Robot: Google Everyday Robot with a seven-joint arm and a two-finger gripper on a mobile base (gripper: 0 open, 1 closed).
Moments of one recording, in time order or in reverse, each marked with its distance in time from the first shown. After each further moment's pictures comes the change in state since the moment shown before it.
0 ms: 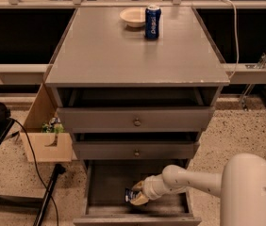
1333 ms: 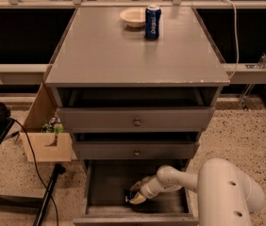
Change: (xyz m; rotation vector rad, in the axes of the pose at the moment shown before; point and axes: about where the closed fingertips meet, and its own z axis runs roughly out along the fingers) arm 0.048 -0.031 0.067 -0.034 0.031 -0.072
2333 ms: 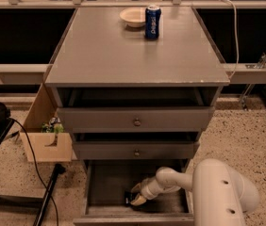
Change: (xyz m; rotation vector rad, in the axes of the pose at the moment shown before) arm 0.017 0.000 0.015 -0.009 0.032 -0.005
